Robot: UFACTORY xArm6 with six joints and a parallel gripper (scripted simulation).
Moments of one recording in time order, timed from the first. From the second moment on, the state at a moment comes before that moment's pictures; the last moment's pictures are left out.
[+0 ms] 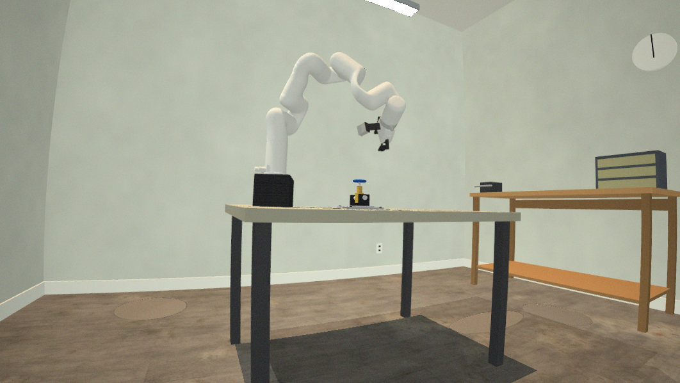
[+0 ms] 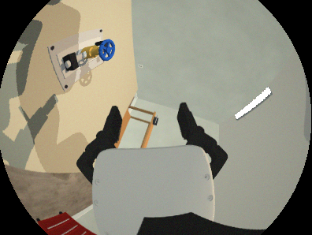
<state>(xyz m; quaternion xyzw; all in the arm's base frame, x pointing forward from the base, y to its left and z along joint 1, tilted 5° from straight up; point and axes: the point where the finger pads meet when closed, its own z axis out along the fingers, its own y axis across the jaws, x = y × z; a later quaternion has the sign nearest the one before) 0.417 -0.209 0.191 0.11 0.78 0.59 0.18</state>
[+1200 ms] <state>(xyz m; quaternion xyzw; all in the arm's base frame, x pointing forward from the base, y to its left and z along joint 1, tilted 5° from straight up) 0.407 -0.141 0.132 0.03 0.89 0.45 0.06</state>
